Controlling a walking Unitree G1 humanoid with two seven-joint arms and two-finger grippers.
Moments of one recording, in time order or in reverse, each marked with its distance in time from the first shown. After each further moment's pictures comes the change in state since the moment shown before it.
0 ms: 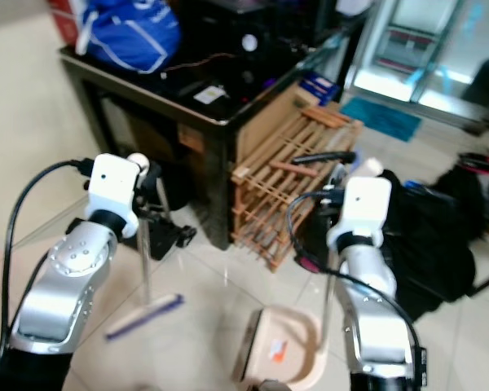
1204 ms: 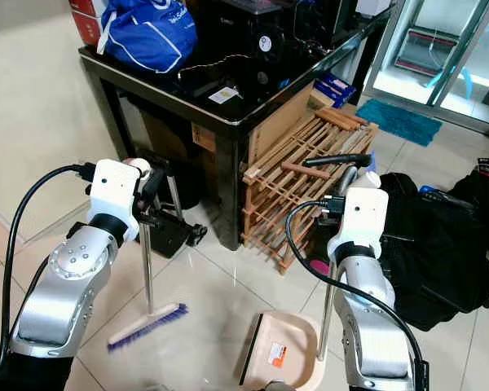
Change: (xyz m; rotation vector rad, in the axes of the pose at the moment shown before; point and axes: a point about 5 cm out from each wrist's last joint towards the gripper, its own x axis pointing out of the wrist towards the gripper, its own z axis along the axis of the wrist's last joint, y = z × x) left arm -0.002 -0.006 -0.005 -0.039 0.015 -0.030; right arm -0.009 -0.004 -0.005 0.003 0.047 -0.037
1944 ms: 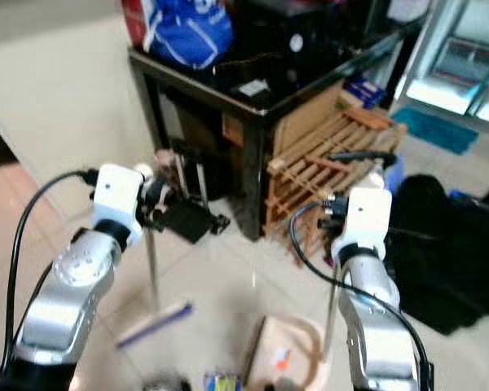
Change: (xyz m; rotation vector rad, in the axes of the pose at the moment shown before) left arm -0.001 -0.005 -0.001 -0.013 -0.002 -0.009; right arm 0.000 -0.005 0.000 -0.008 0.011 0.000
